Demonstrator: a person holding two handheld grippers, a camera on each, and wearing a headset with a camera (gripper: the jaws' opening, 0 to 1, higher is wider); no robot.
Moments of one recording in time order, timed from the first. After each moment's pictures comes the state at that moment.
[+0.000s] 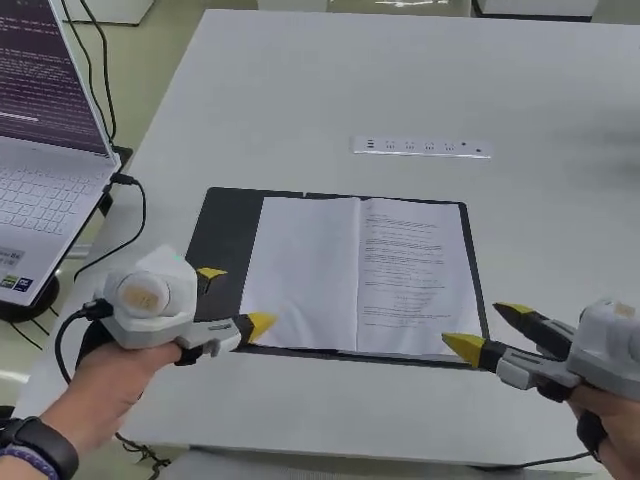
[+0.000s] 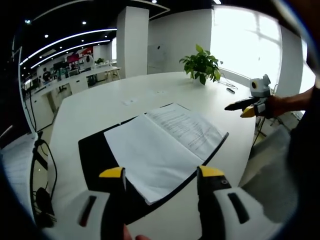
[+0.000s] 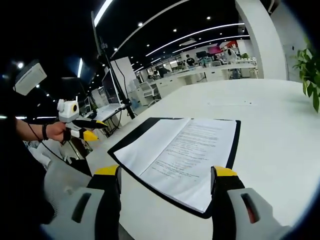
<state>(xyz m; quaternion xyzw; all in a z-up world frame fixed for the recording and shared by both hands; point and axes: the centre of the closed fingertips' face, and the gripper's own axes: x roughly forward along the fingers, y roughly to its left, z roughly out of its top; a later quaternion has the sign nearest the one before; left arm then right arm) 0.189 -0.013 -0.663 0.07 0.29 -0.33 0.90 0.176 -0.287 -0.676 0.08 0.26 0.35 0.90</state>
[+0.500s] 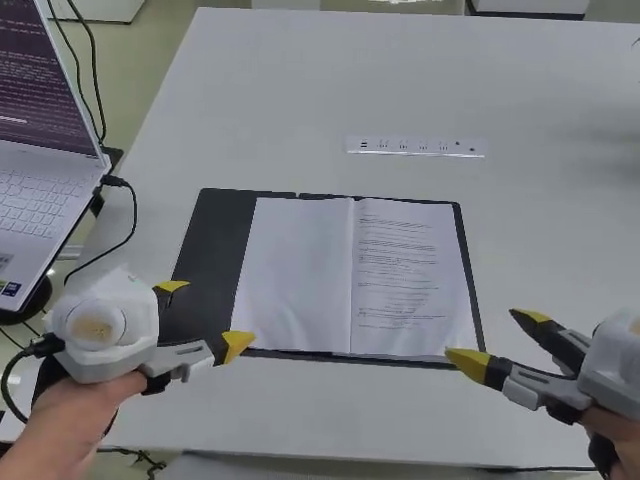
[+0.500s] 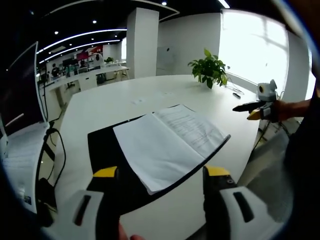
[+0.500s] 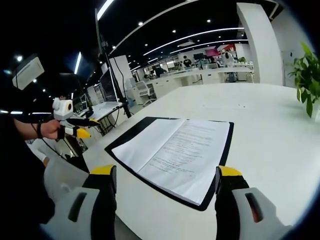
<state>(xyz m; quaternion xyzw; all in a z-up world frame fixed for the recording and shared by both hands) 0.170 0.007 -0.658 0.05 0.29 -0.29 0.91 0.163 -0.296 -0.672 0.06 0.26 0.33 0.90</state>
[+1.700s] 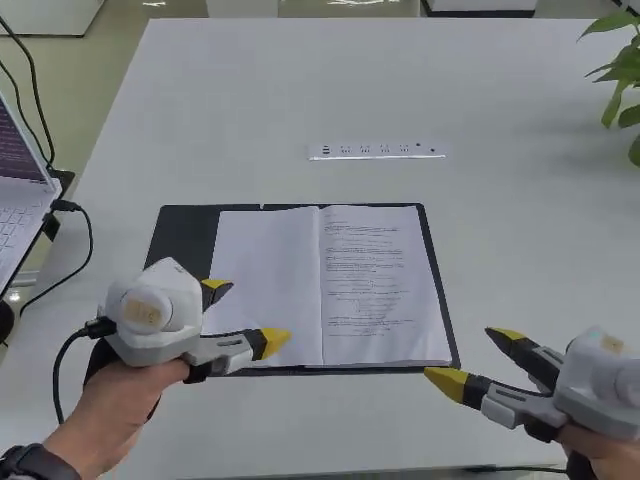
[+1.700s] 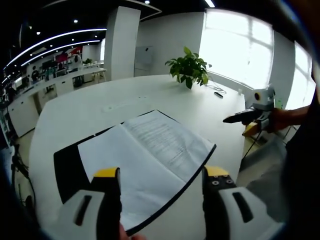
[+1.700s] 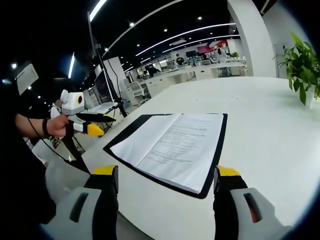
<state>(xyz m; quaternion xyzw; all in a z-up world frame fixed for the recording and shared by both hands) 0.207 -0.101 -0.664 0.05 0.29 -0.40 0.87 0.148 -0.311 -0.681 0.08 0.27 0.31 0.91</state>
